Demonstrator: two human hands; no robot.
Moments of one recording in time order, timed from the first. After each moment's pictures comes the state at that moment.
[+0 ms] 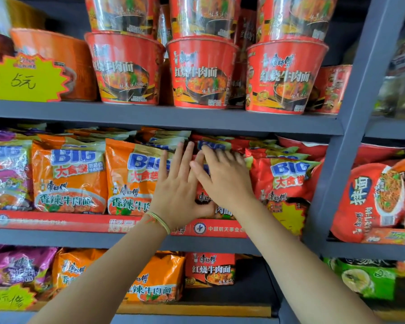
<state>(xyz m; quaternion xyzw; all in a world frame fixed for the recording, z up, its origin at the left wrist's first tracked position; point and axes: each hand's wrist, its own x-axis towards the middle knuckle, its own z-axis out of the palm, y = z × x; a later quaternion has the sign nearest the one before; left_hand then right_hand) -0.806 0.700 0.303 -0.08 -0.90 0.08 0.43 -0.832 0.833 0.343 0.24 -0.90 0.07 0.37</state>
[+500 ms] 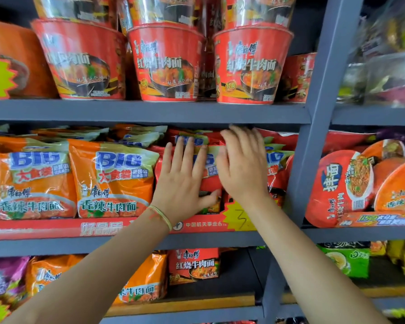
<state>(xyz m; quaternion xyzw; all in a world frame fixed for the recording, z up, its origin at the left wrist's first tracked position) -0.824 0.747 0.309 -0.12 -0.88 0.10 0.44 -0.845 0.902 0.342 0.19 -0.81 0.15 0.54</state>
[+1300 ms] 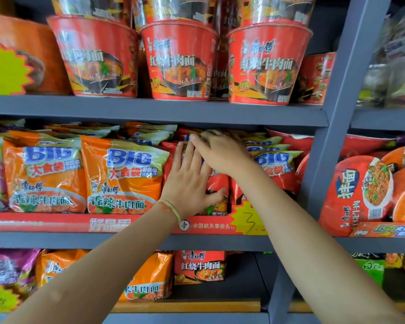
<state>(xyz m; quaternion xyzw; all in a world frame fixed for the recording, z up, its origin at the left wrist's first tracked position) -0.844 0.742 0.305 -0.13 -0.89 0.12 0.43 -0.883 0.854 0.382 0.24 -0.94 0.12 0.24</state>
